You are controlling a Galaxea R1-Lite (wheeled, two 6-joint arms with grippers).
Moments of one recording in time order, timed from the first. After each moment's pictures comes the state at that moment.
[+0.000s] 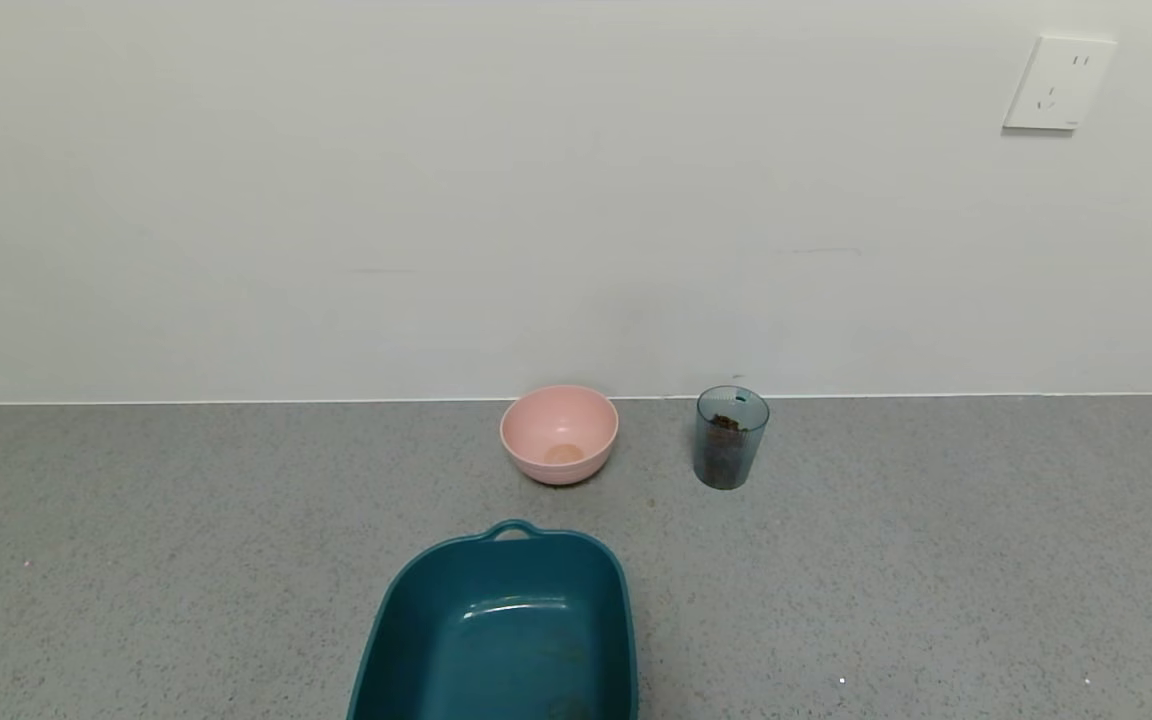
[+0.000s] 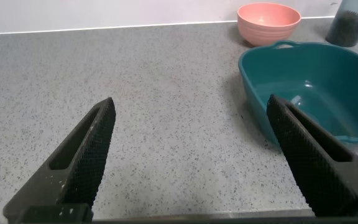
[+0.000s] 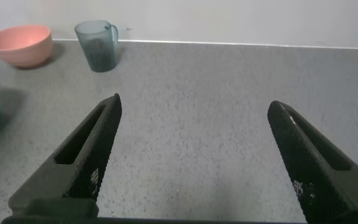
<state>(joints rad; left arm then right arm) 0.00 0.00 0.00 0.00 0.00 0.00 0.00 0.13 -0.17 0.00 0.00 0.01</state>
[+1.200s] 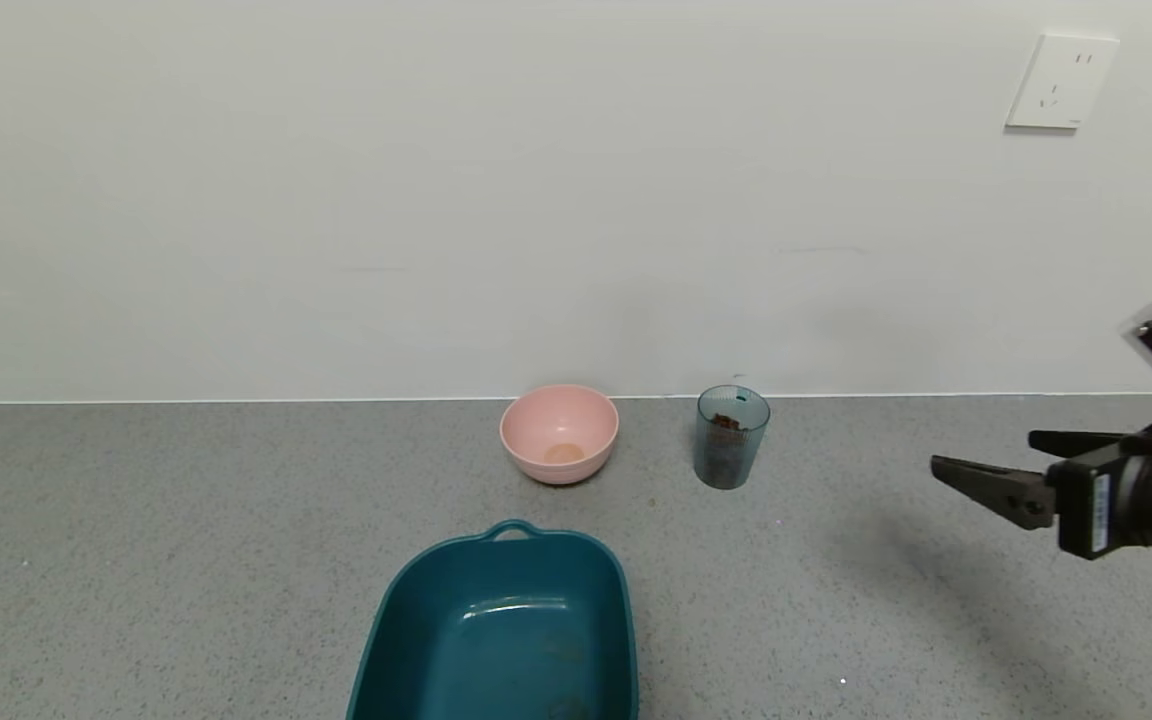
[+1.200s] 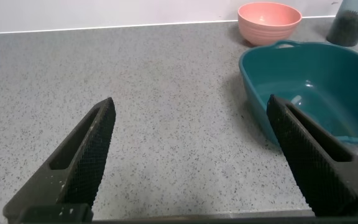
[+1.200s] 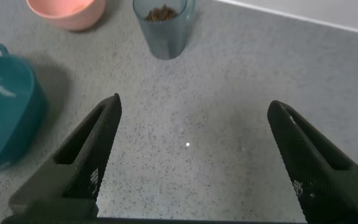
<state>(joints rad) 0.00 0.00 0.00 0.00 0.00 0.00 0.26 1.34 -0.72 -0.22 0.07 0.00</state>
